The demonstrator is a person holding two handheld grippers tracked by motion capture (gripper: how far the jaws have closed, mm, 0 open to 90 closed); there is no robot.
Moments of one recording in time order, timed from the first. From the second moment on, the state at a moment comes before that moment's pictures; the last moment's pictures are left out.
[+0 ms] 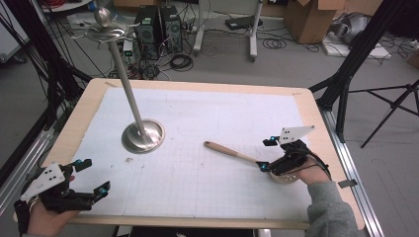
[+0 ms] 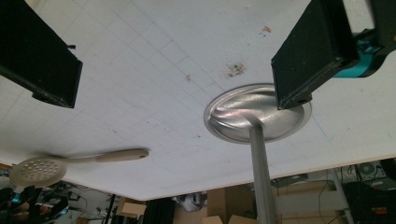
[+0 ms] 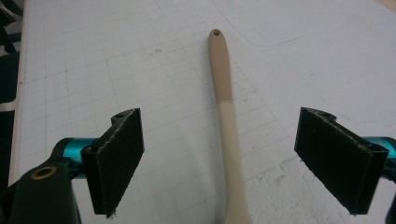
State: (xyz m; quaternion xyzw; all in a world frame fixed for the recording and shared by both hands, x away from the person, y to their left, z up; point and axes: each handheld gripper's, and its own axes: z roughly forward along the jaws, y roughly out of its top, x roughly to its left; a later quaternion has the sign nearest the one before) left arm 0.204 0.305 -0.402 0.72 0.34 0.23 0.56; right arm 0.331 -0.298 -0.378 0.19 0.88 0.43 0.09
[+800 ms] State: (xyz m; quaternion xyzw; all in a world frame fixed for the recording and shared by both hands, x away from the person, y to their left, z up) left arm 0.198 0.307 -0.405 0.71 0.35 0.23 0.56; right arm 0.349 -0.284 -0.402 0.20 0.91 0.36 0.05
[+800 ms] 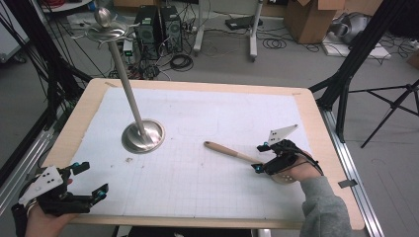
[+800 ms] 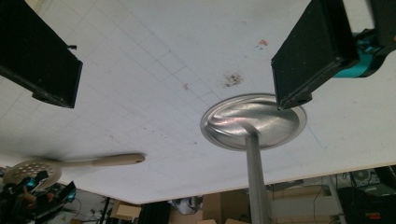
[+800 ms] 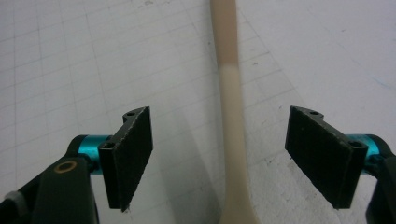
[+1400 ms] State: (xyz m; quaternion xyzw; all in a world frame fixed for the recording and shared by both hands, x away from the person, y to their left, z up) left arm 0.197 0.308 -0.407 0.72 0.35 0.23 0.56; right arm 0.356 -0.278 -0.412 0.21 0.93 0.31 0.06
